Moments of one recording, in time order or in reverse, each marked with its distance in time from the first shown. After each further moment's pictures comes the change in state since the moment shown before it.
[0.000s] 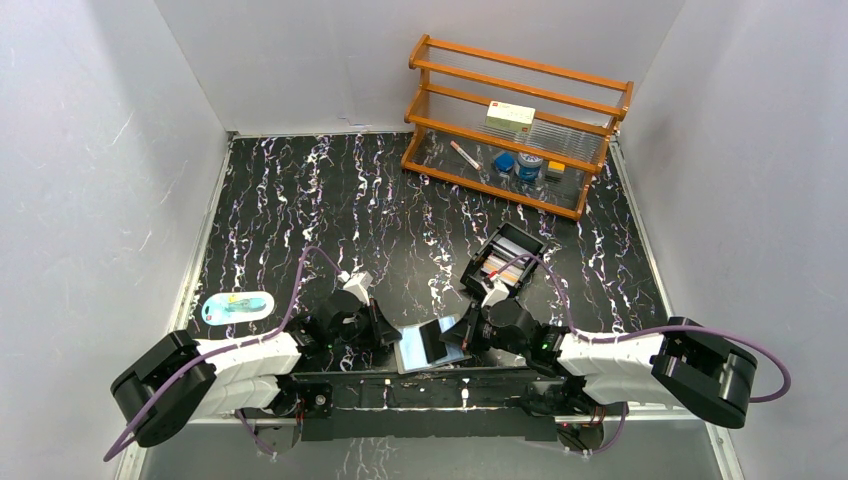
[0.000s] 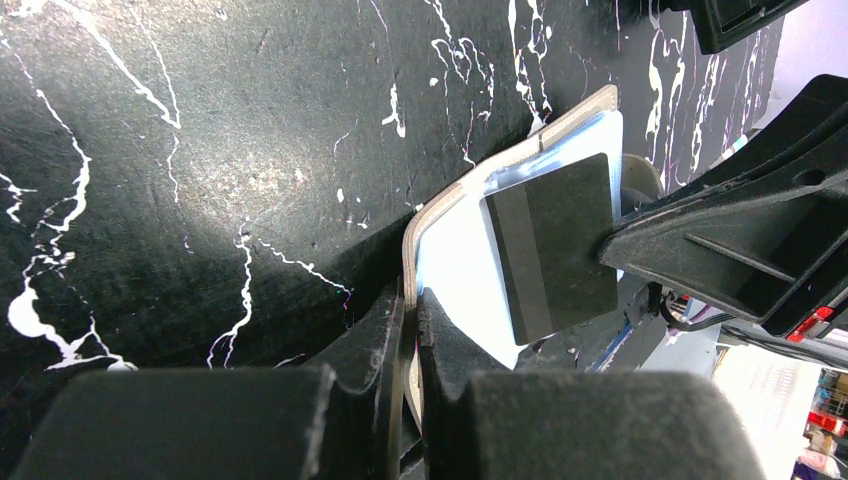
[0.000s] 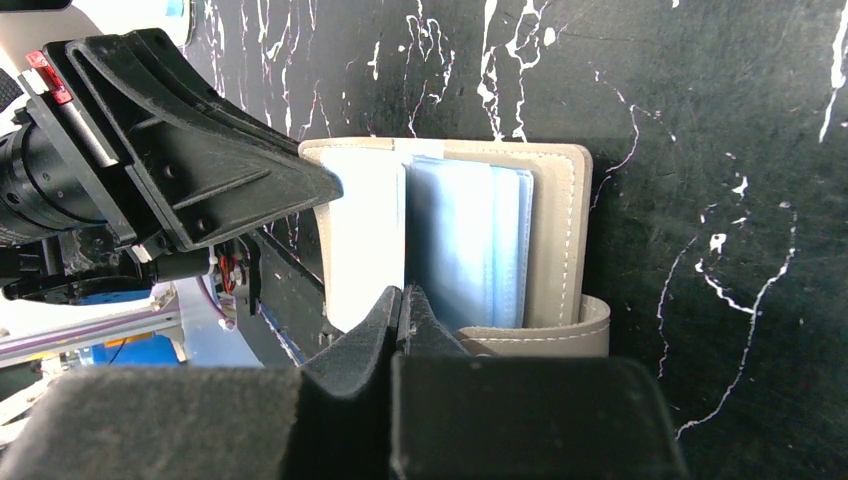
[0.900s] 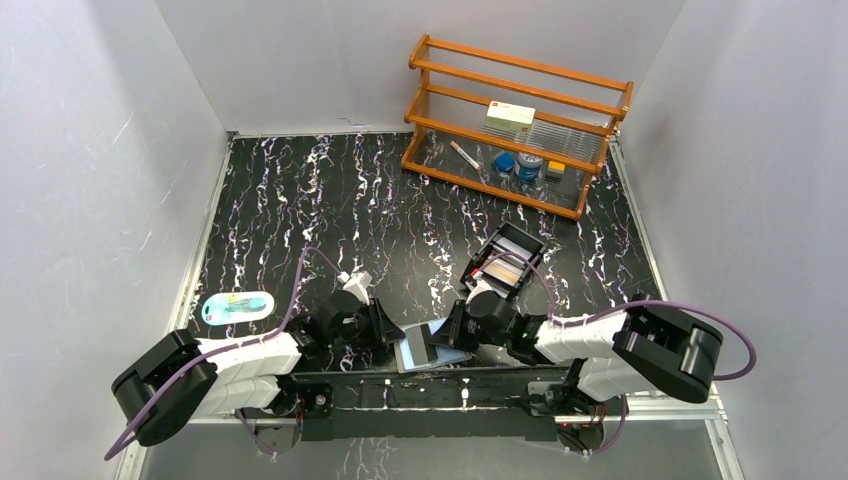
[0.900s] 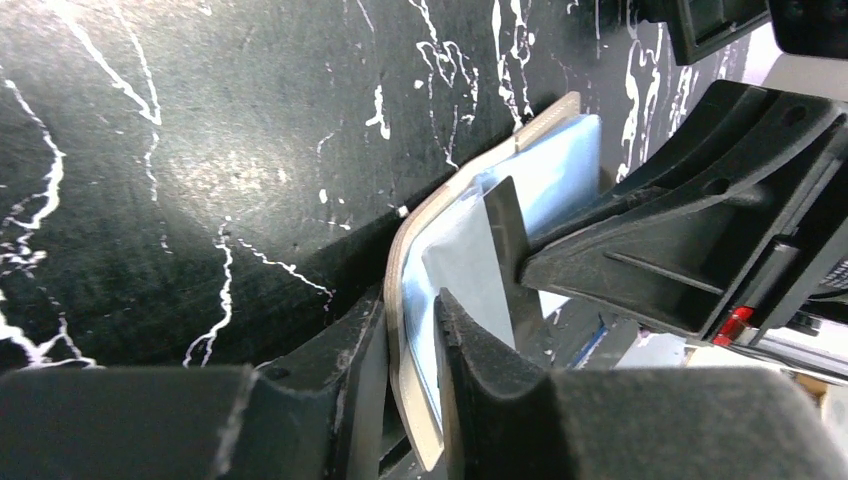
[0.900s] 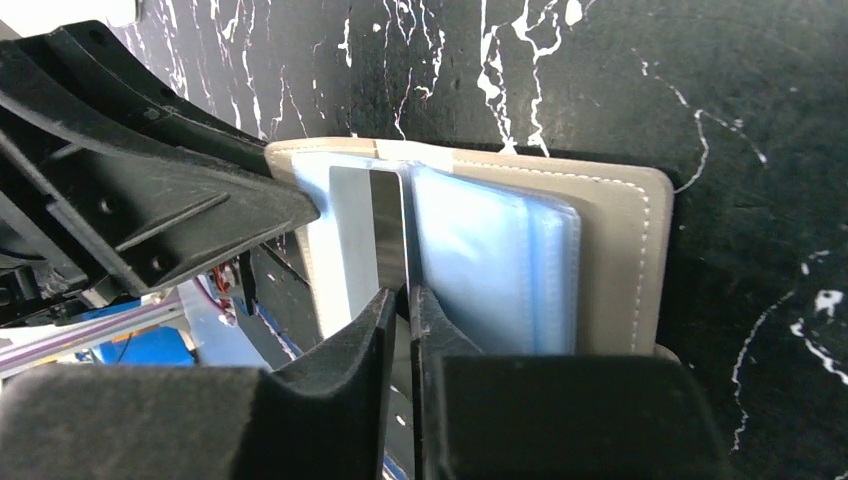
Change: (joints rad) left arm 0.000 0.008 -0.005 0.027 0.014 -0.045; right arm -0.006 0.207 0.106 0.001 -0.076 0.055
